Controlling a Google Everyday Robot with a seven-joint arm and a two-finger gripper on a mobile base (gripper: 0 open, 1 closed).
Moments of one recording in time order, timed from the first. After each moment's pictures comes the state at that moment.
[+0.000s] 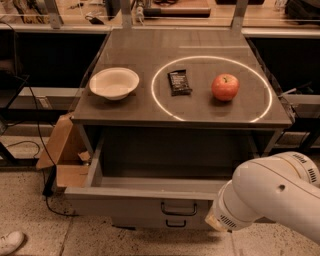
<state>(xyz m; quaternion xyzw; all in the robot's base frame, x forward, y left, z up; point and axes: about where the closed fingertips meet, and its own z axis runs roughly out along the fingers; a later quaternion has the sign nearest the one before) 0.357 -0.143 0.661 -0.46 0.88 0.04 0.11</state>
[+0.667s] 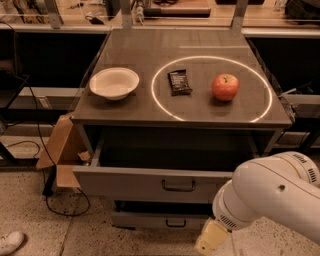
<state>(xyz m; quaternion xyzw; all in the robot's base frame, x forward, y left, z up) 0.357 -0.143 0.661 -0.46 0.88 0.04 0.11</state>
